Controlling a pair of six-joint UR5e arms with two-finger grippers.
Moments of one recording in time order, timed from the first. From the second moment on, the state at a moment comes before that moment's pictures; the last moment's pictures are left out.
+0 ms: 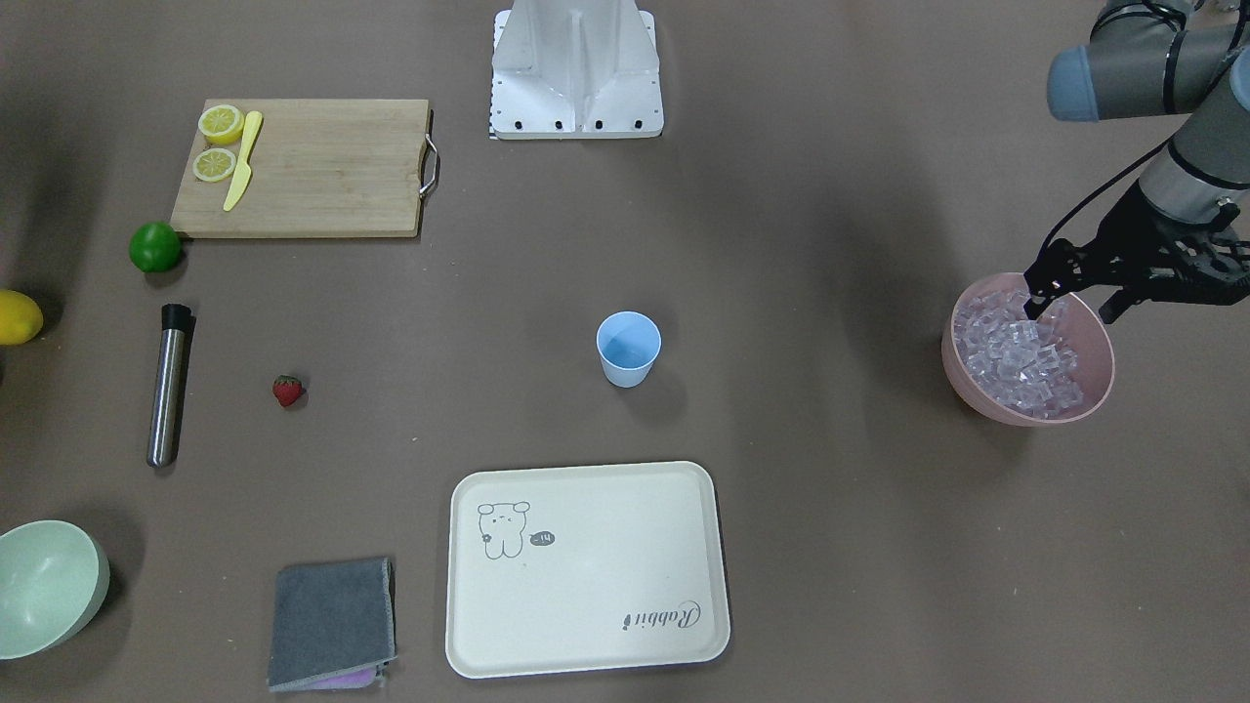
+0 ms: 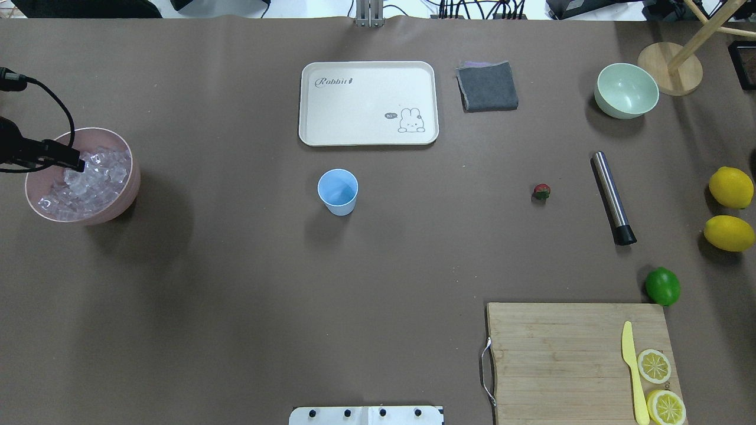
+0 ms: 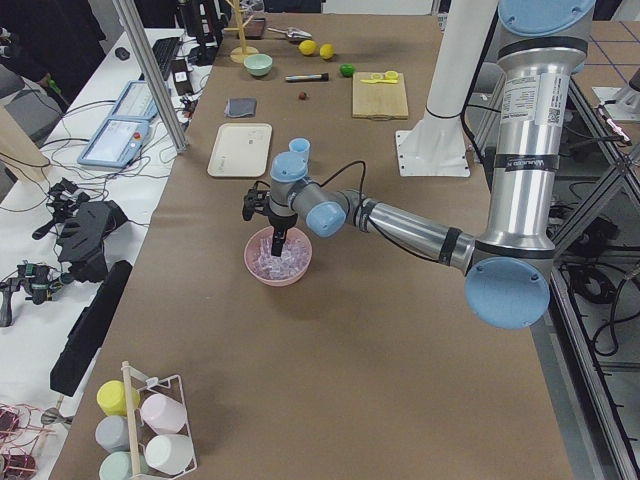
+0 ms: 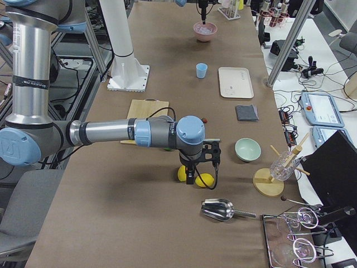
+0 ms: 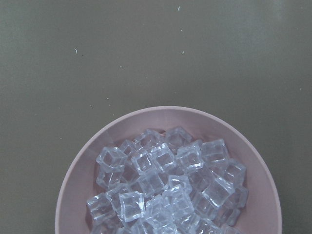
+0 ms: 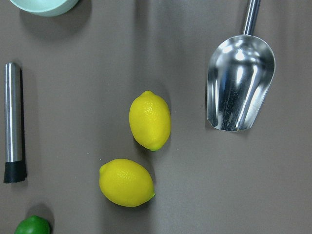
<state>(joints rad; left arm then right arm) -1.06 -1.61 -1.80 -1.96 -2.14 -0.71 1.62 -1.69 1.82 -1.69 2.41 -0.06</state>
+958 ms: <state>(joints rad) -1.00 -1.62 -1.73 -2.01 -2.13 -0.71 1.62 -1.70 1.82 -1.68 2.41 -0.06</state>
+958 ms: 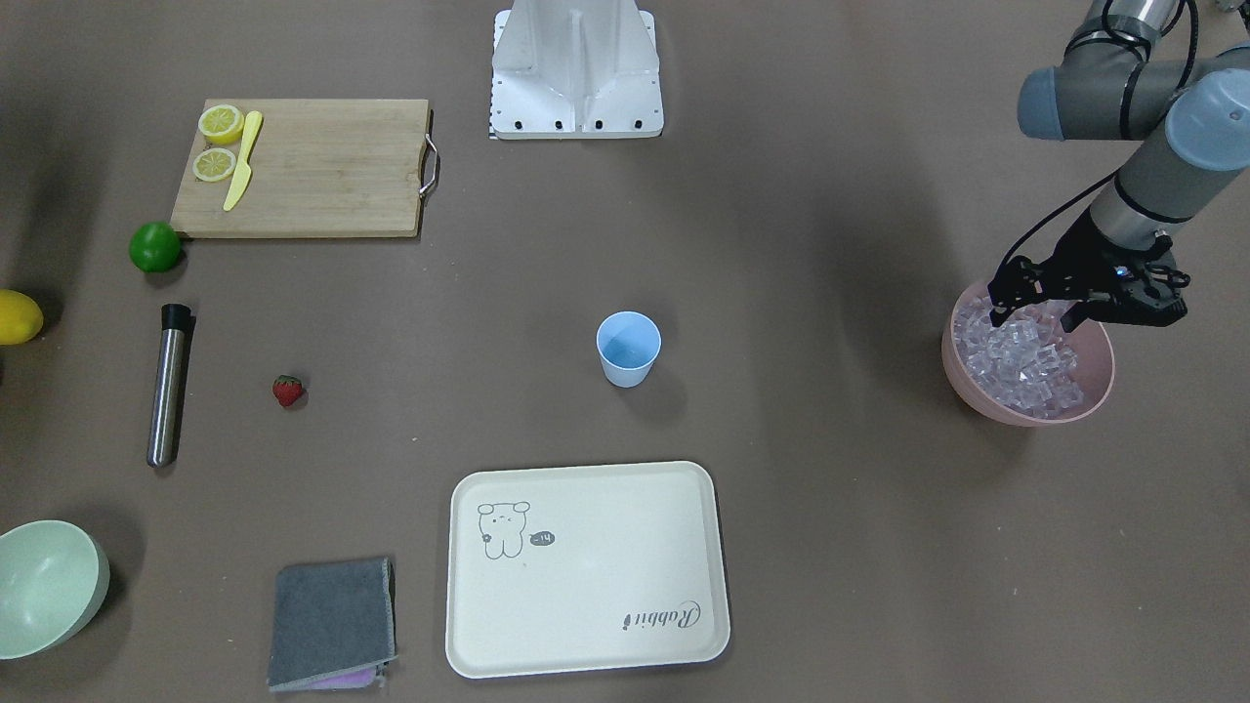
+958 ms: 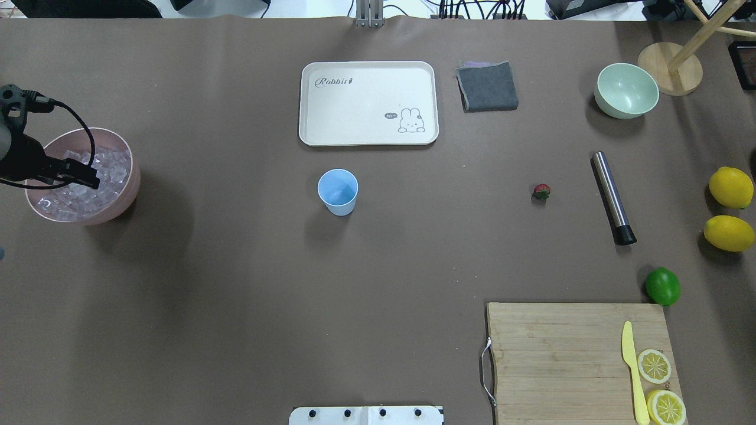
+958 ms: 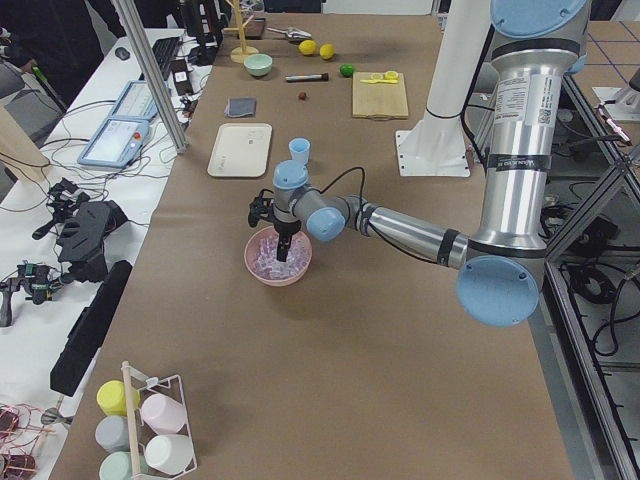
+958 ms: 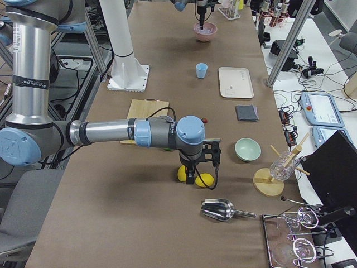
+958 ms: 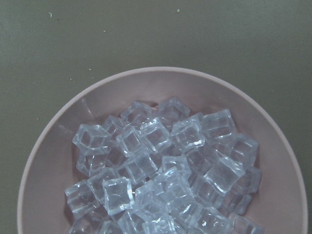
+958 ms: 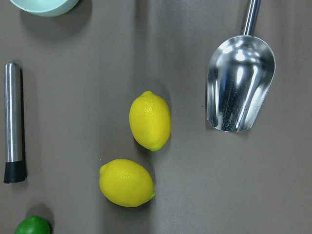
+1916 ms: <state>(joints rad) -1.00 -1.62 -1.71 -2.04 -2.13 -0.71 1.62 -1.69 1.82 -1.68 2.41 -0.06</state>
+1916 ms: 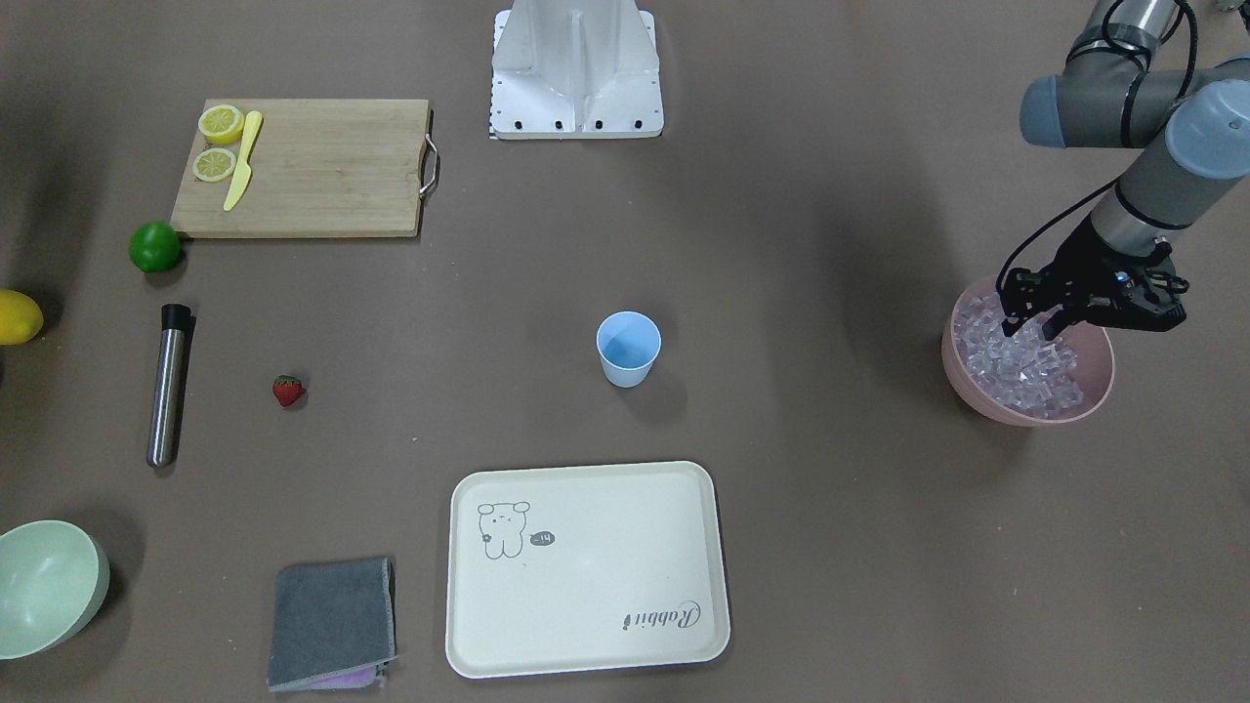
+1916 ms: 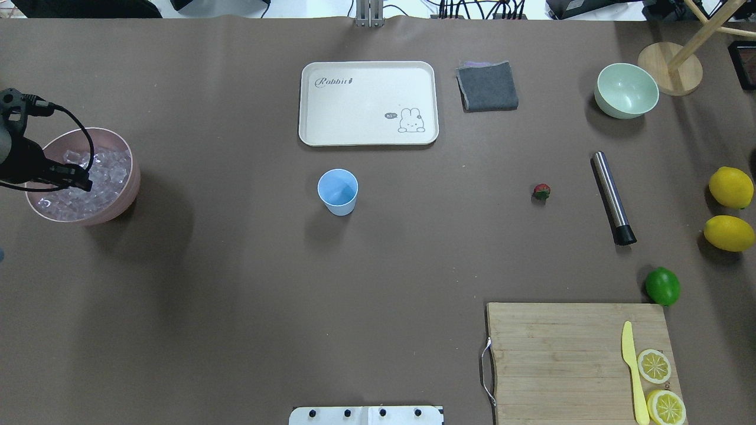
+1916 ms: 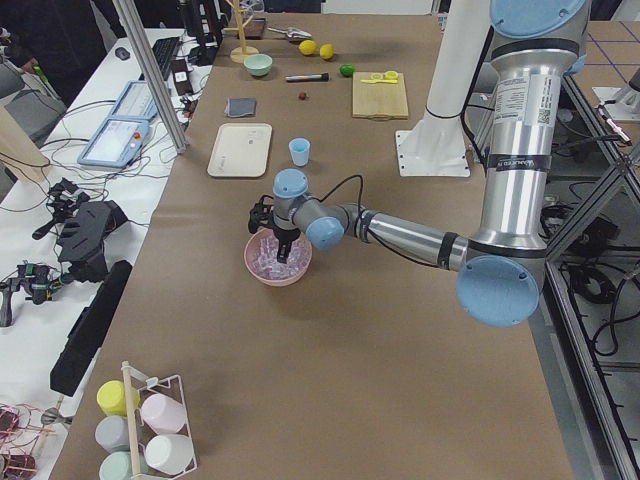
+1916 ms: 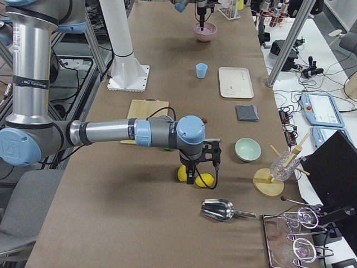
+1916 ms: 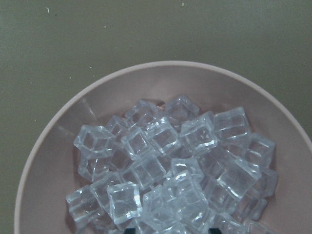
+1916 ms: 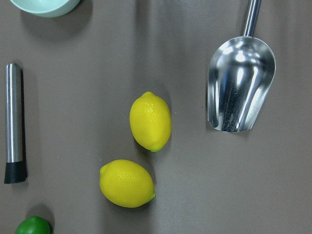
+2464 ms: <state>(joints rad) -1.01 -1.61 -1.74 -2.04 -2.13 -0.70 1.62 -1.69 1.82 -1.68 2.41 -0.06</state>
